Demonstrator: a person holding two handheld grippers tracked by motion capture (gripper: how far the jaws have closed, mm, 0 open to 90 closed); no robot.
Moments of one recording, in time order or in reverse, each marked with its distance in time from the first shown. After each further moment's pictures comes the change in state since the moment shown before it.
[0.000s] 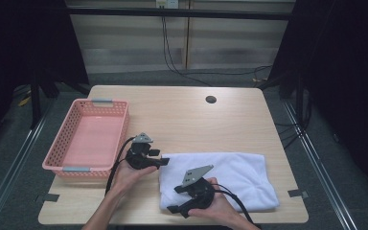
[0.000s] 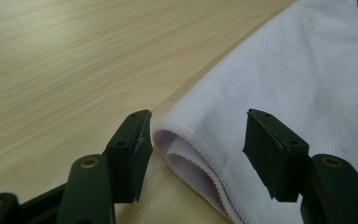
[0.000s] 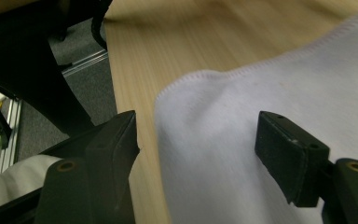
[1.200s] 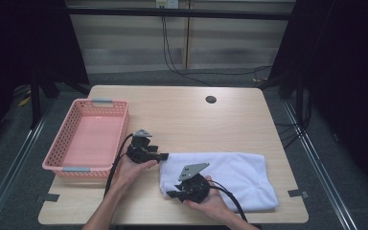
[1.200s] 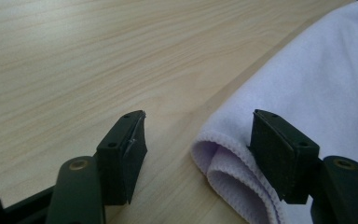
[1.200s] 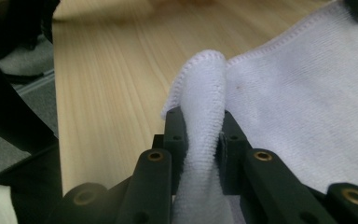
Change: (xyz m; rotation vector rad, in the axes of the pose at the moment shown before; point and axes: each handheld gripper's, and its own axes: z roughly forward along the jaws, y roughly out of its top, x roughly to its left) left arm 0.024 0.002 0.019 0.018 0.003 -0.078; right arm -0.021 -0.003 0.016 -0.035 -0.093 0.023
